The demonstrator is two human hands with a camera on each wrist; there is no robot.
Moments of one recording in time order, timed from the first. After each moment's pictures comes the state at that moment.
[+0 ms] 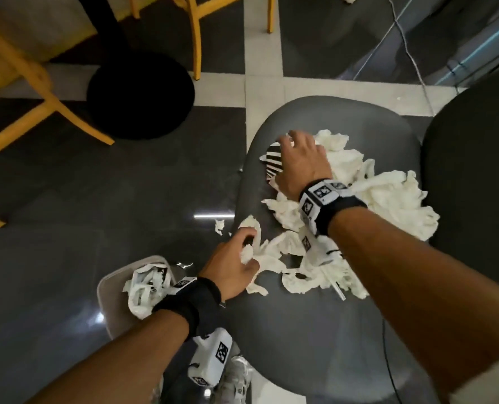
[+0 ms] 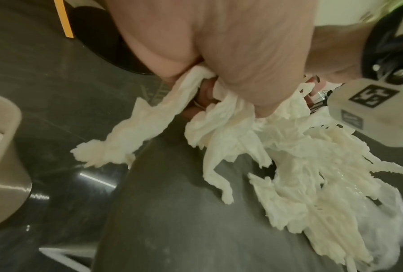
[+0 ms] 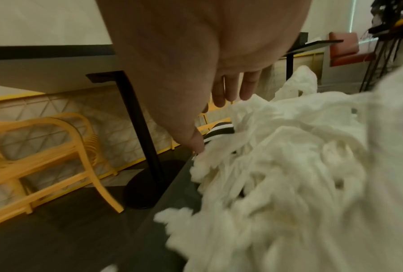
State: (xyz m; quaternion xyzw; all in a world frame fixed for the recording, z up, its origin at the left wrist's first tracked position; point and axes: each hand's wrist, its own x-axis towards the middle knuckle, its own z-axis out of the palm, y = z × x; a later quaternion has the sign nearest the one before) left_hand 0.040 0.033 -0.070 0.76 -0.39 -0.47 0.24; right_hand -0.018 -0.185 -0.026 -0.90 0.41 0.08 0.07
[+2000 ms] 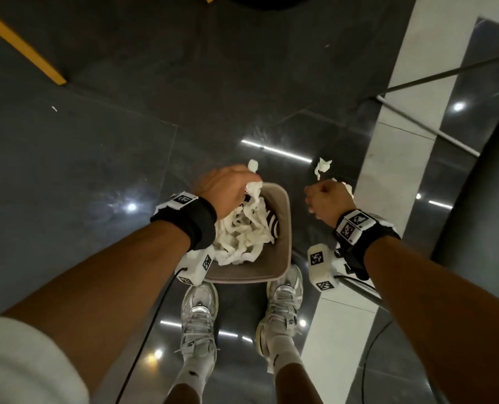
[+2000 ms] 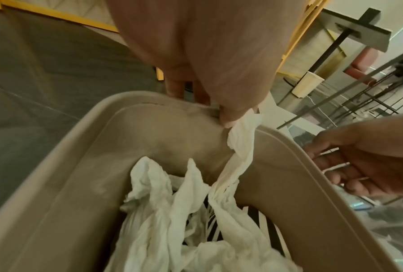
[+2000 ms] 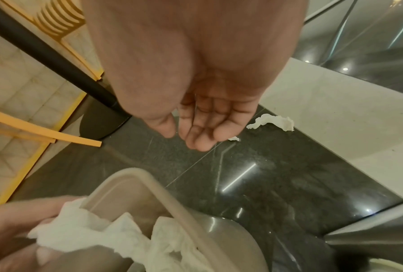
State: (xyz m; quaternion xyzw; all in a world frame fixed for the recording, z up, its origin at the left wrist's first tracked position) left_hand 0.273 0.202 -0.296 0.79 -0.48 -0.36 0.12; right_hand 0.097 0.031 -0.326 -0.66 0.55 0.19 0.48
